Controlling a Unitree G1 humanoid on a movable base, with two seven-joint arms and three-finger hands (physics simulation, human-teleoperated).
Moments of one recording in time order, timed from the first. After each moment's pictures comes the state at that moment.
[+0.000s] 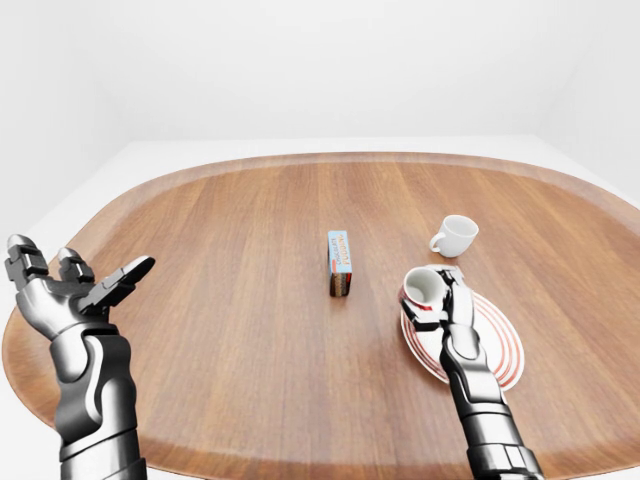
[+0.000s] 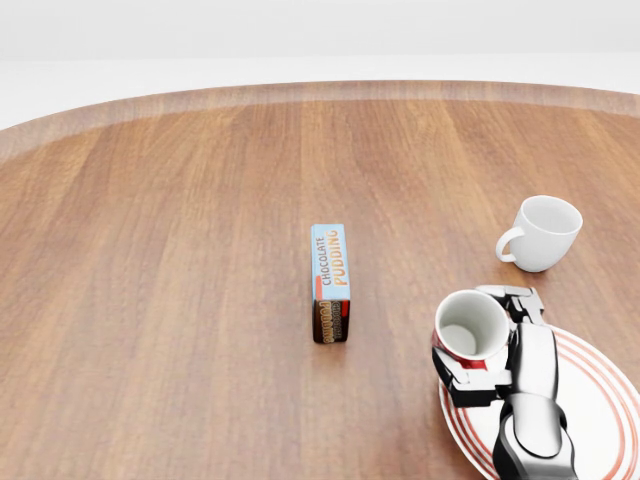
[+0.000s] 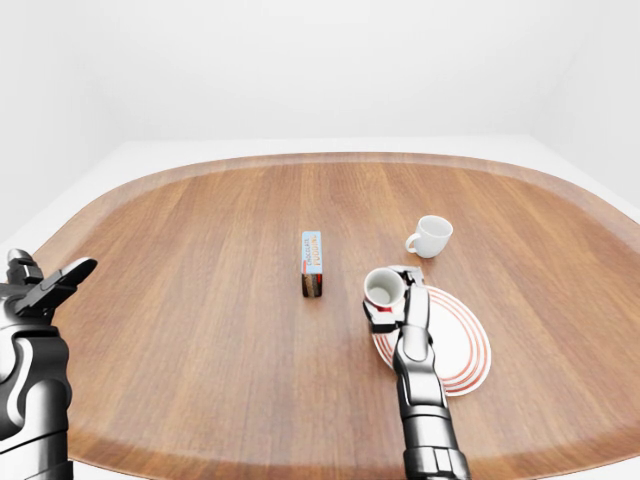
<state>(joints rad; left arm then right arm) -0.17 0.31 0.49 0.00 -0.55 -0.02 0.28 -0.17 -0.08 -0.15 0.30 0.00 0.09 -0.18</state>
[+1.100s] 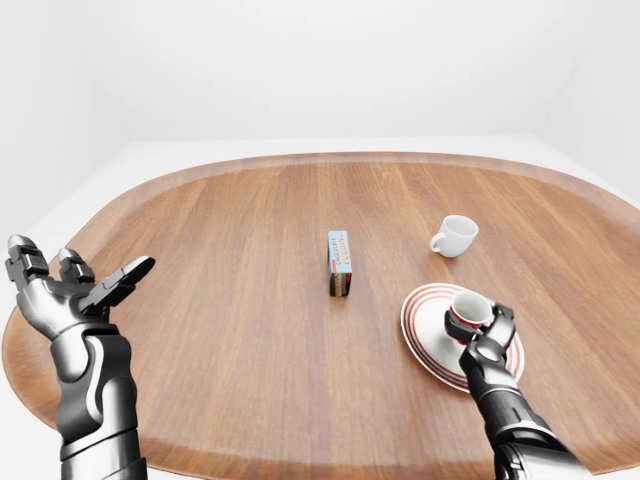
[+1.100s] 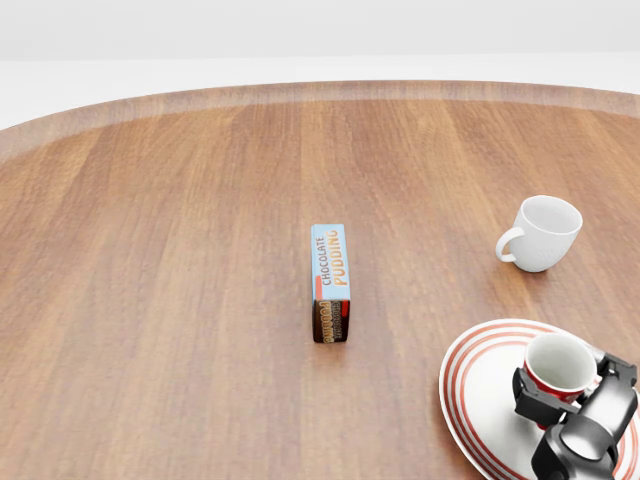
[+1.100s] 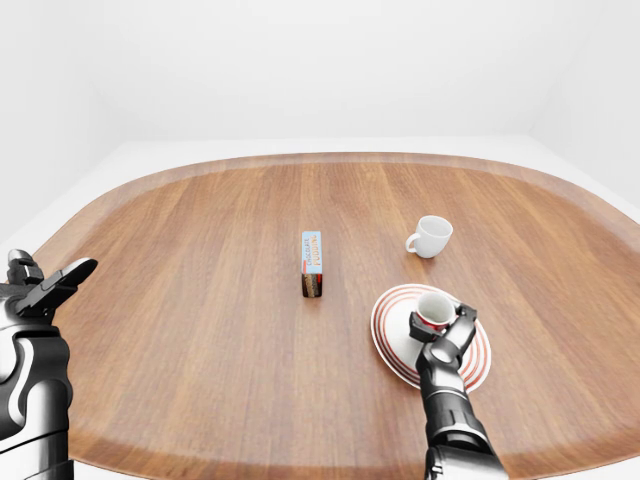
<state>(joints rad) -0.17 0.31 0.49 0.01 -0.55 -0.02 0.28 -0.38 -0.25 -0.25 0.96 0.26 -0.09 -0.52</state>
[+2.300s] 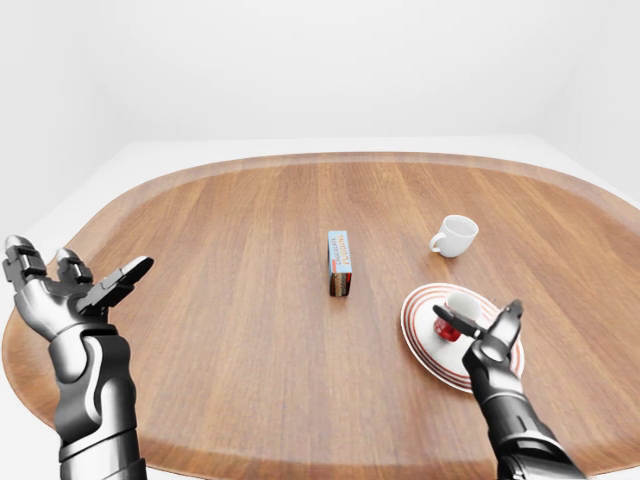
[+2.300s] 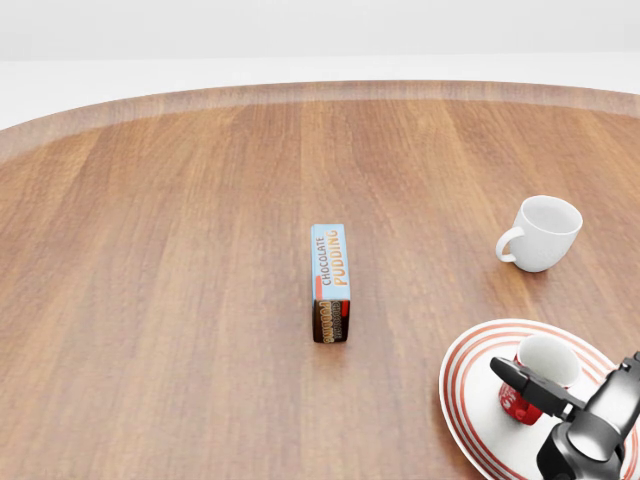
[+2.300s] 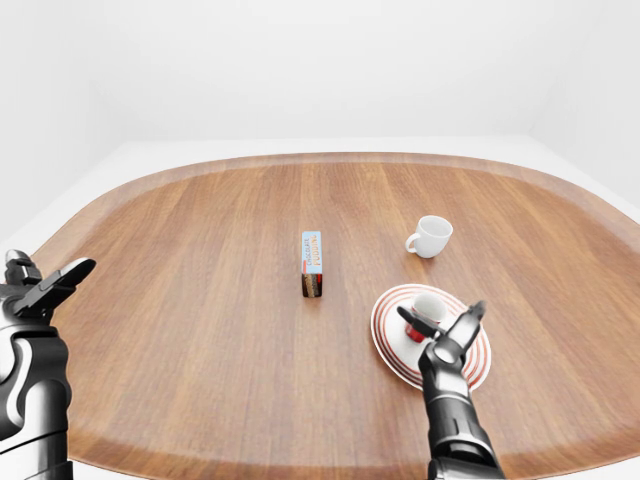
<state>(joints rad) -0.17 0.31 0.49 0.00 -0.55 -0.02 0.28 -0.34 -0.25 -0.24 0.86 0.28 -0.08 -0.52</state>
